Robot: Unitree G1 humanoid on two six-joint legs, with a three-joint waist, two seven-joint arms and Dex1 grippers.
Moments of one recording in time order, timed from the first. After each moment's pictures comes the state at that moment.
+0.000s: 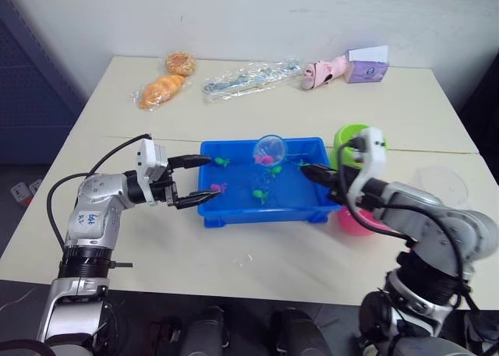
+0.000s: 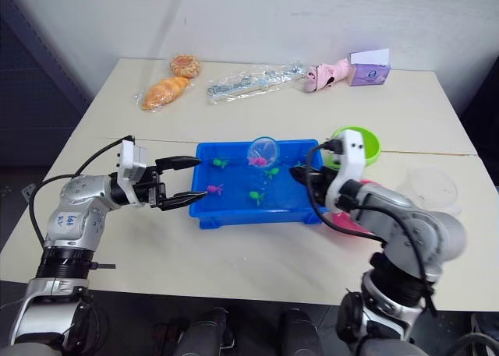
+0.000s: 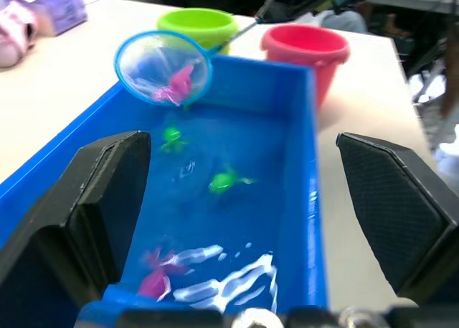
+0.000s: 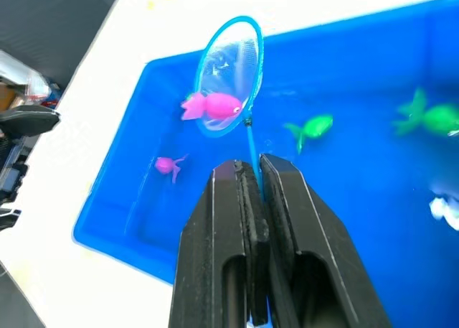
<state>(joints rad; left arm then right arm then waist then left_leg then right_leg) -0.53 0.58 0.08 0.20 -0.45 0.17 -1.26 -0.57 -0.21 -0.58 -0.56 0.83 1.61 0.21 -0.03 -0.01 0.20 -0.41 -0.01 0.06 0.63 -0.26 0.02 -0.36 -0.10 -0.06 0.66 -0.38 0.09</state>
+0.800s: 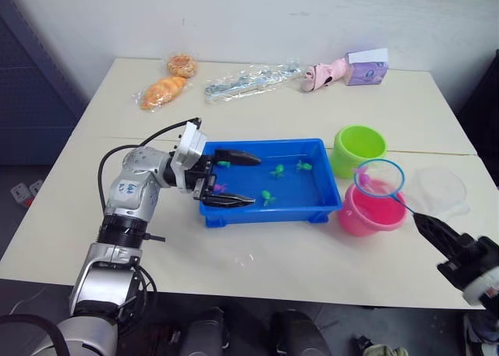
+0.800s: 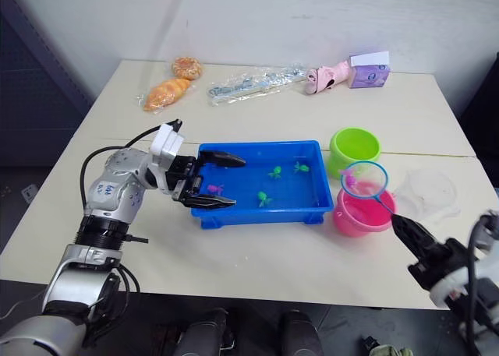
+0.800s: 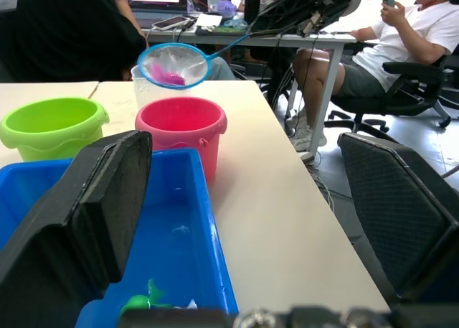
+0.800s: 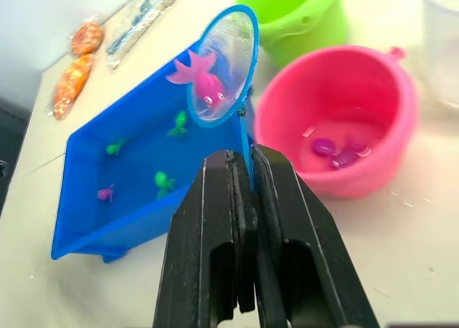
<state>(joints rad) -0.78 0.43 -0.06 0.34 -0.47 0.18 -1.47 0.83 -0.74 -0.88 -0.93 1.95 0.48 -0.31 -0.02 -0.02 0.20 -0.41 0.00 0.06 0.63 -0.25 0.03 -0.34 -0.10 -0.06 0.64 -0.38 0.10</state>
